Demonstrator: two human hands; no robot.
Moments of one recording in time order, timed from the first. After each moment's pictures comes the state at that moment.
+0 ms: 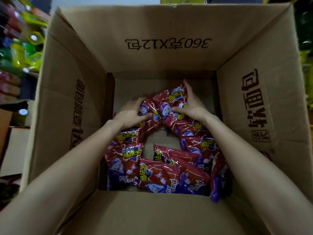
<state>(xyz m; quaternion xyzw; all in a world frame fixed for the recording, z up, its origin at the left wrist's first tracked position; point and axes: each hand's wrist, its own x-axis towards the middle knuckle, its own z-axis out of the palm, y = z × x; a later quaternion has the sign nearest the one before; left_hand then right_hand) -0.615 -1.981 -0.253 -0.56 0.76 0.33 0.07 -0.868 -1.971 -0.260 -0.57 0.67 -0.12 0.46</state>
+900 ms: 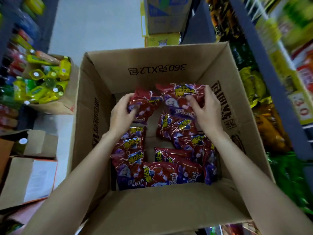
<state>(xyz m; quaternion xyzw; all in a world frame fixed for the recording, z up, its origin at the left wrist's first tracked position) -0.604 -1.947 -0.135 -0.54 0.72 0.31 -0.30 -0.849 -1.883 -0.088 -0.57 0.71 -0.38 0.16</state>
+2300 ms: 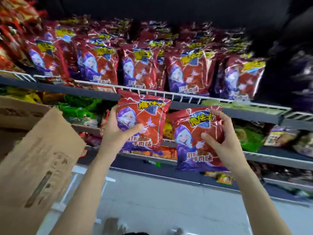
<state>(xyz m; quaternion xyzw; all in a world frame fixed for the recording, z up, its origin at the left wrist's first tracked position) -0.720 -1.409 0.005 -0.06 0.74 0.67 -0.06 -0.705 -1.128 0.007 -0.07 0.81 -0.58 -0.06</state>
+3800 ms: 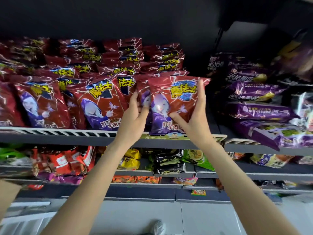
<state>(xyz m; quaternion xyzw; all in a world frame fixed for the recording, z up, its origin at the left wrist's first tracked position) -0.889 -1.166 0.026 0.09 0.82 0.56 -0.03 -0.871 -0.981 0.017 -0.14 0.82 -0.50 -0.23</state>
